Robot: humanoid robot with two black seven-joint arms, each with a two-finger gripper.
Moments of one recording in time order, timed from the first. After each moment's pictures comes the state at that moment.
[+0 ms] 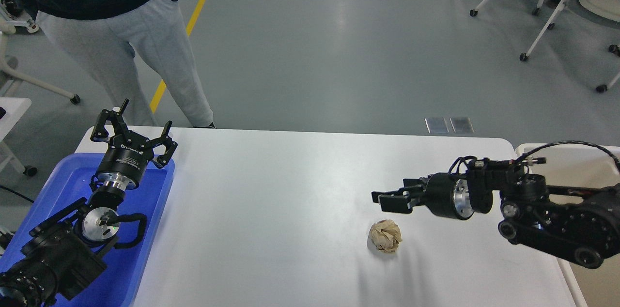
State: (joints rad) left arm -0.58 0.34 -0.74 -0.46 -0.16 -0.63 -0.52; right arm 0.98 -0.61 -0.02 1.33 -1.48 0.06 0.09
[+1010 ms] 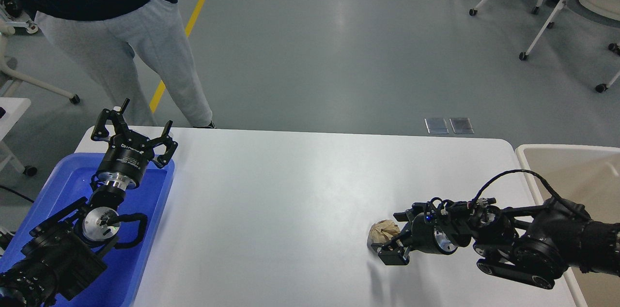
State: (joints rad) left arm -0.58 0.34 -0.74 -0.46 -0.16 -0.63 -0.52; right arm 0.98 -0.37 -0.35 1.03 -1.74 -0.11 0.18
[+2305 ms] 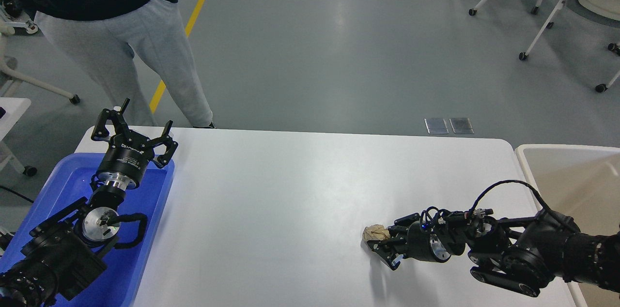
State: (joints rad) left arm -0.58 0.34 -0.74 -0.46 -0.16 -0.63 -0.52; right arm 0.91 -0.30 -0.36 0.89 -1.72 -0.21 0.29
